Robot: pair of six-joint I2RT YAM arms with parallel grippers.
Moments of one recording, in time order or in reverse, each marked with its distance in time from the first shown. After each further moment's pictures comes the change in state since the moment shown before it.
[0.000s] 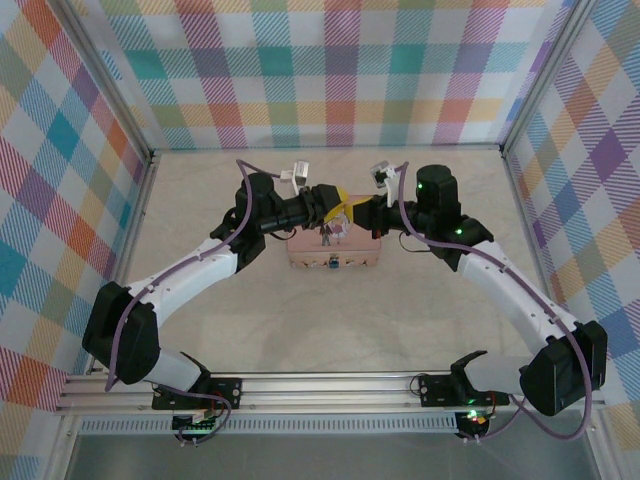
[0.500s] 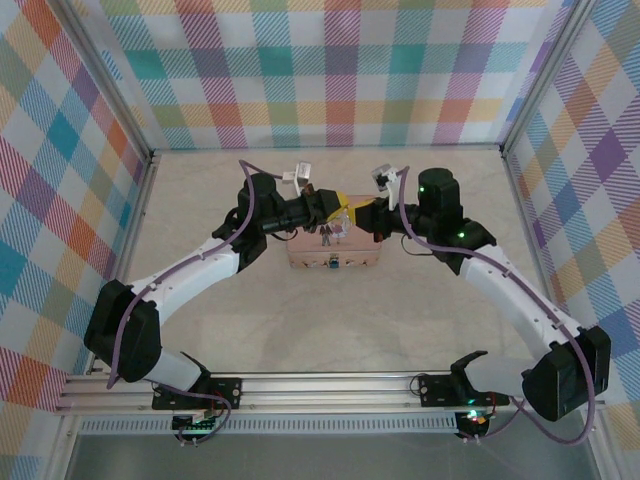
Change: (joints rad) left arm 0.000 0.013 0.000 0.000 0.007 -0.001; right arm 0.001 -0.032 -0.020 -0.023 0.030 -0.031
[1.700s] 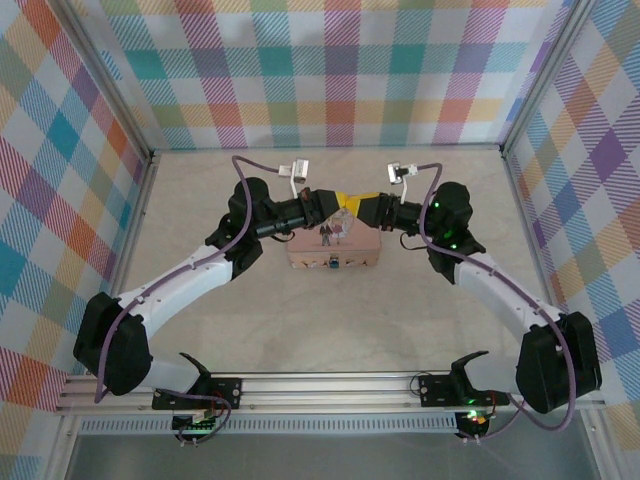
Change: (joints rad) left arm -0.032 -0.080 -0.027 0.056 -0.023 0.162; right arm -0.078 0.051 -0.230 0.768 -0.259 0.627
